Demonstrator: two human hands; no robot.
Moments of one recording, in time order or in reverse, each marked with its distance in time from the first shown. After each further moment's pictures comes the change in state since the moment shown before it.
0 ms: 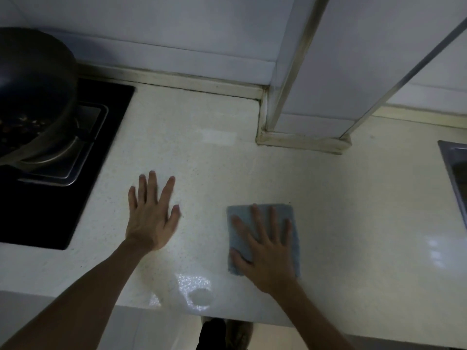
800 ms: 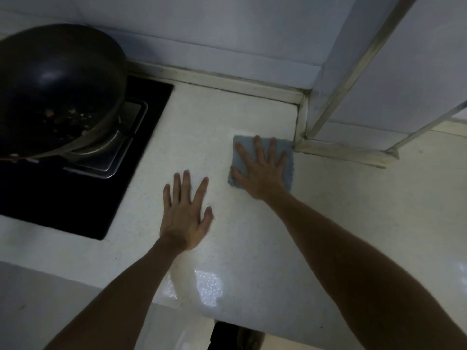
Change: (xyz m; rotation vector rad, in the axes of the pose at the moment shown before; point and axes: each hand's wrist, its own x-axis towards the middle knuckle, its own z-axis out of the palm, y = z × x) left_hand -0.001 -0.002 0.001 -0.008 0.004 0.001; right_hand 0.213 -0.036 -0.014 -0.023 -0.053 -0.019
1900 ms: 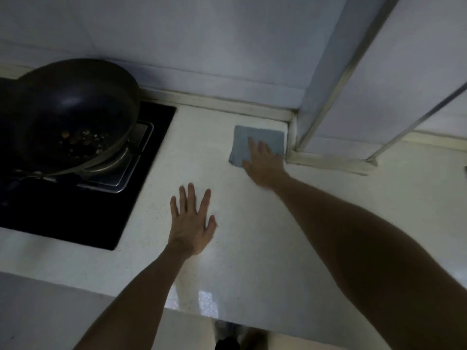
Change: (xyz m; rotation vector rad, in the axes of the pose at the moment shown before) left_hand 0.002 0.003 -0.004 0.021 -0.062 0.005; right_hand 0.022 0.004 -0.060 0.033 0.006 0.065
